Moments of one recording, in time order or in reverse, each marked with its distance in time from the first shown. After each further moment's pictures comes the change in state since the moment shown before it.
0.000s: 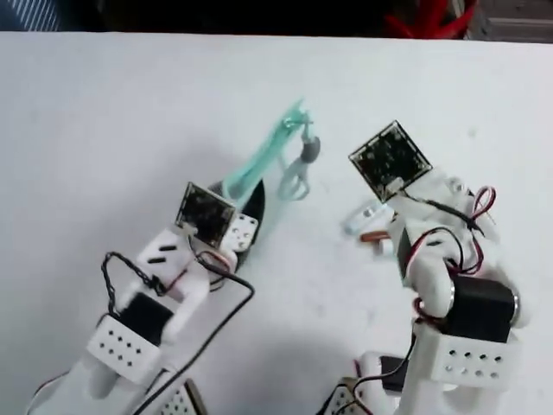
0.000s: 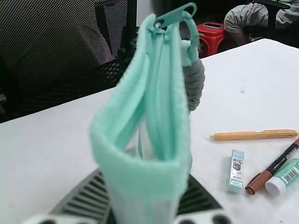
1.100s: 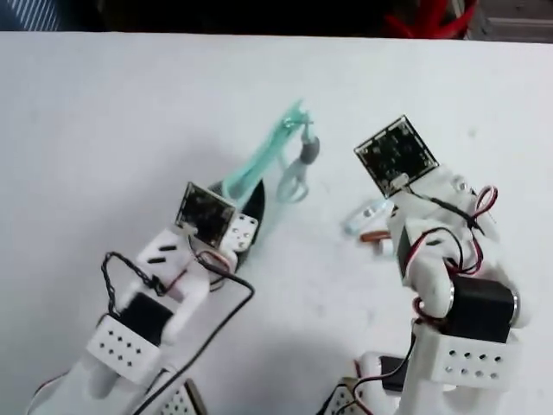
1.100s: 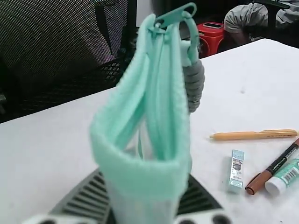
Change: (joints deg) left arm 0.0 0.0 0.0 0.0 0.0; right arm -0.3 0.0 0.0 -1.5 -3.3
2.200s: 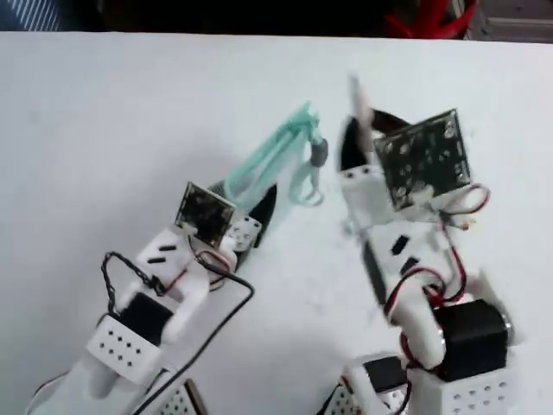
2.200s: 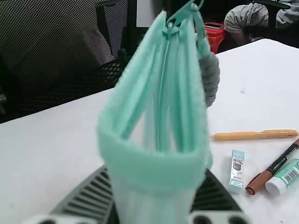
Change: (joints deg) left arm 0.0 0.0 0.0 0.0 0.0; right arm -23.4 -0.1 -10.5 -18.6 -29.0
